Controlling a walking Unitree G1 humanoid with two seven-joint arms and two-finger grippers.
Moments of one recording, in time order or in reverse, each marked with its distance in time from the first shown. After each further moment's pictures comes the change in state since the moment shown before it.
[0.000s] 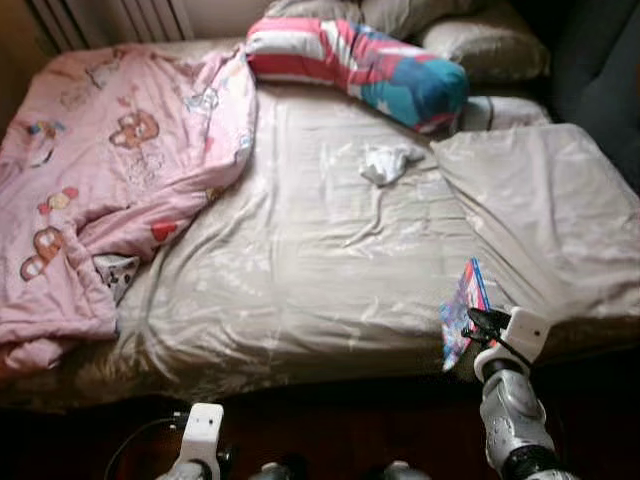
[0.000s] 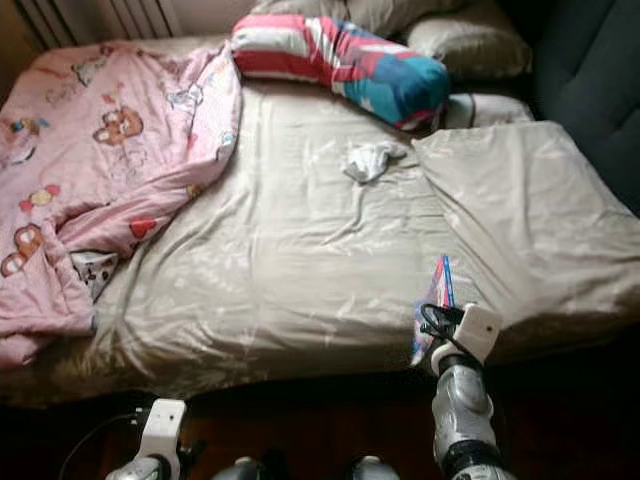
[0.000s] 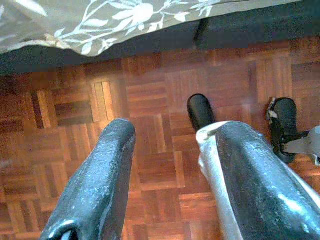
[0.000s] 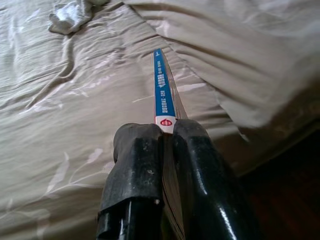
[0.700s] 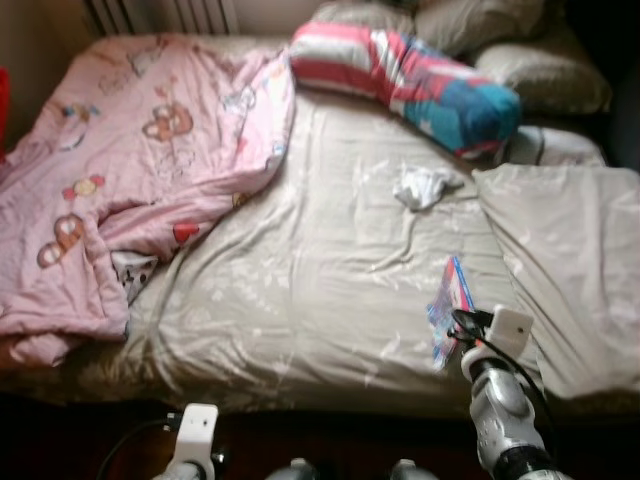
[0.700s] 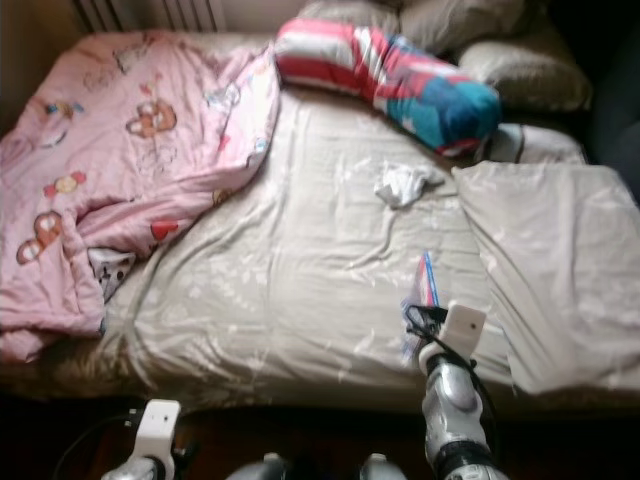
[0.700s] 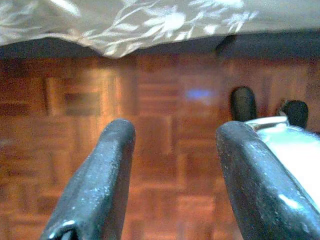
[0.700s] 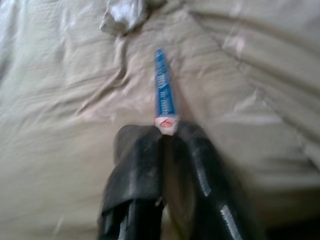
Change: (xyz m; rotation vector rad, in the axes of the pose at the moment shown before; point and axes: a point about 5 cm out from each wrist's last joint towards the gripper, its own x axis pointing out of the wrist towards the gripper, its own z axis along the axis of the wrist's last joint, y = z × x) left arm 0.000 0.000 -0.001 -0.002 0.009 0.016; right arm 0.004 0.006 0.007 -0.003 -0.018 0.026
